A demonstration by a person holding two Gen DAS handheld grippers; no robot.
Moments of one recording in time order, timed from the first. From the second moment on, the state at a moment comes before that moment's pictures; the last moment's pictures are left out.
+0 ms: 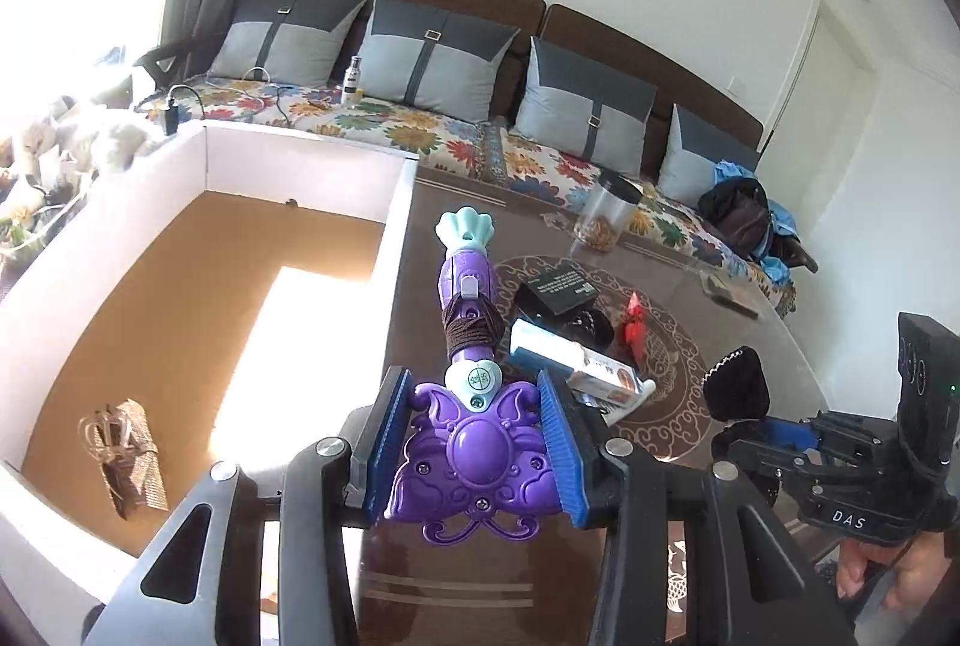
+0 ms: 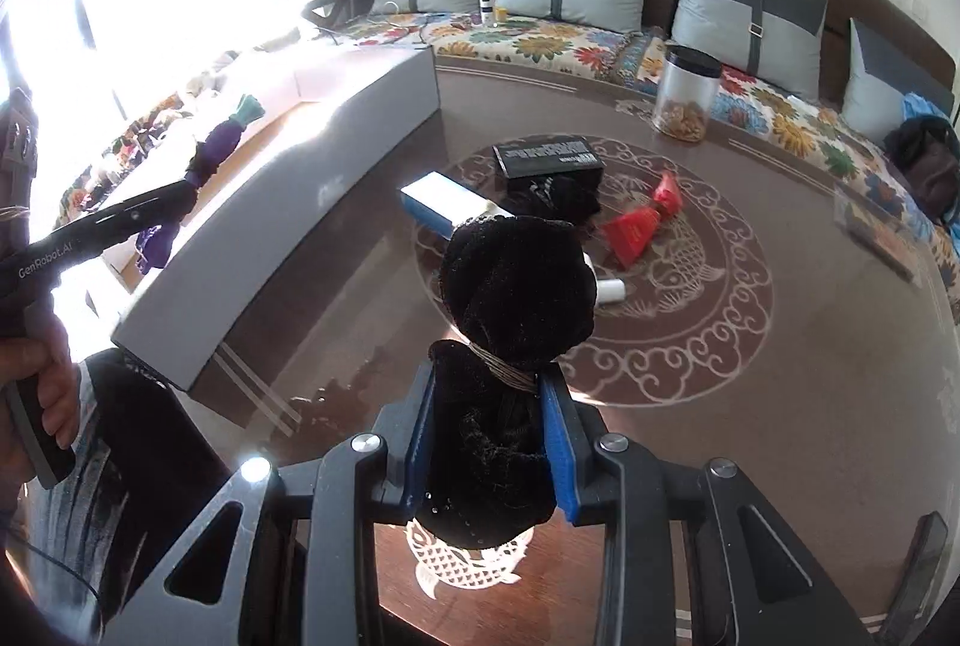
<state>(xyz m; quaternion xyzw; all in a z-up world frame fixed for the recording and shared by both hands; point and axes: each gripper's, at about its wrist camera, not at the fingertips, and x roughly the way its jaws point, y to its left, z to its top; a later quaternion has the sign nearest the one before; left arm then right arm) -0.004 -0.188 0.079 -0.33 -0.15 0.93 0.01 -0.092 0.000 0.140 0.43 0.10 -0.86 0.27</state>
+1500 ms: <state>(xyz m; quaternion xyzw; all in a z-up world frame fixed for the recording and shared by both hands) -0.039 0.006 -0.042 -0.46 -0.01 0.88 0.12 -0.127 0.144 0.013 0.45 0.06 -0.89 0.04</state>
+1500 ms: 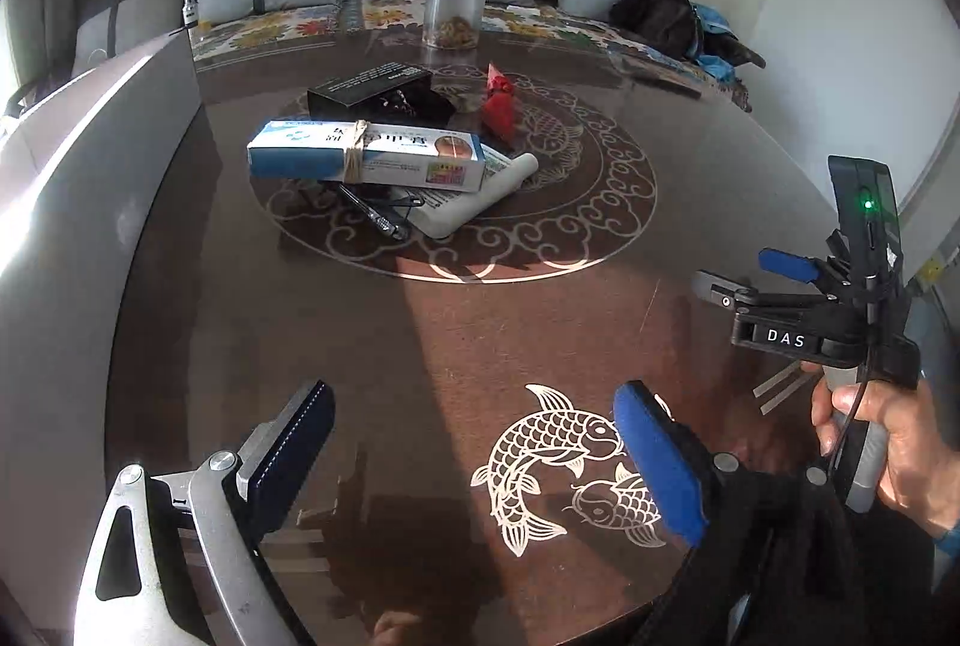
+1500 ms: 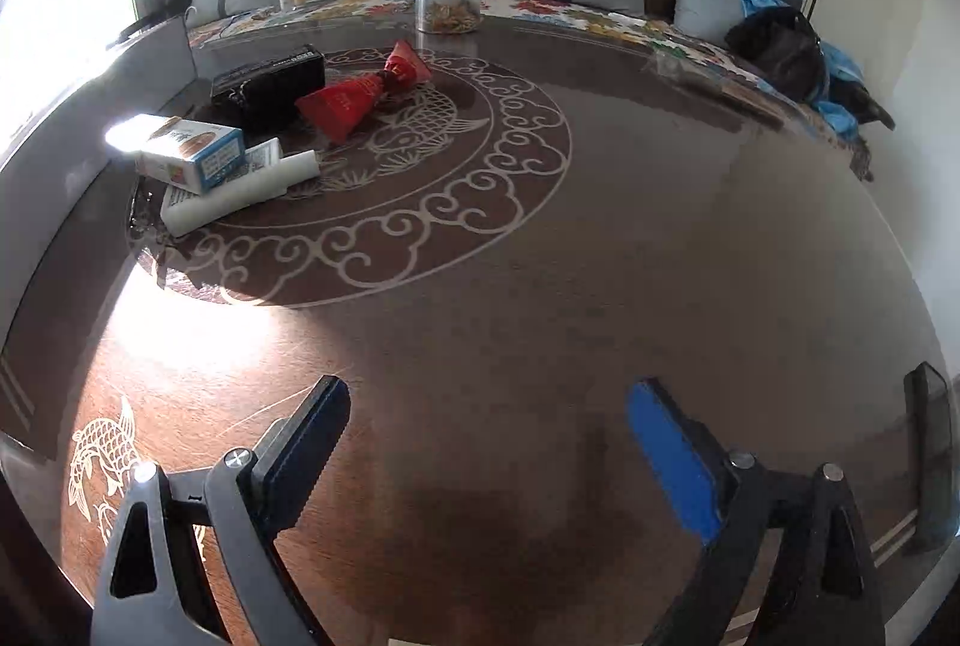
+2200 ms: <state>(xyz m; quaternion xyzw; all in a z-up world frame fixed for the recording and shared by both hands) -0.094 -0.005 -0.082 -0.45 0.03 0.89 0.07 -0.139 0.154 0.001 0.45 0.03 -0.89 0.03</state>
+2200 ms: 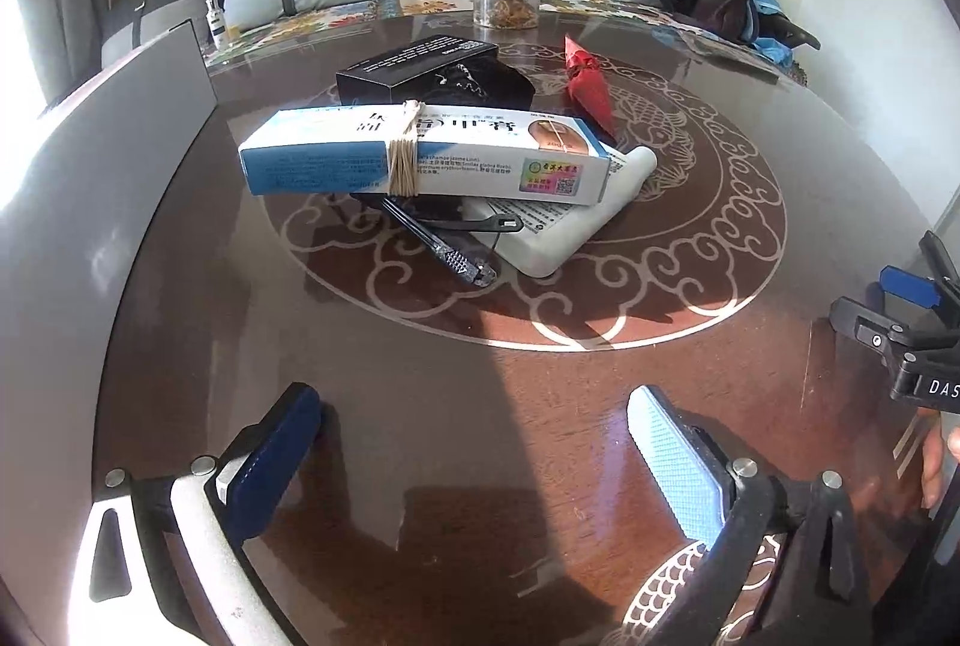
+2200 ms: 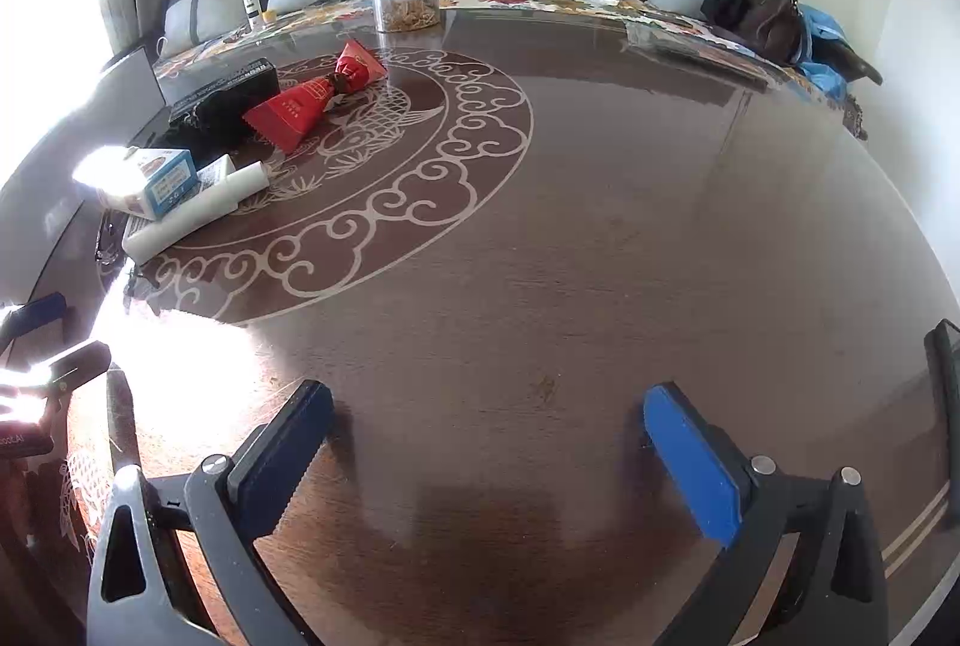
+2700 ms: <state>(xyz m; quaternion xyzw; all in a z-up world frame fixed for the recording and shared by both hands) -0.093 -0.006 -0.082 -0.45 0.03 0.89 0.06 -0.138 0.155 0.001 0.45 0.03 -0.89 0.03</state>
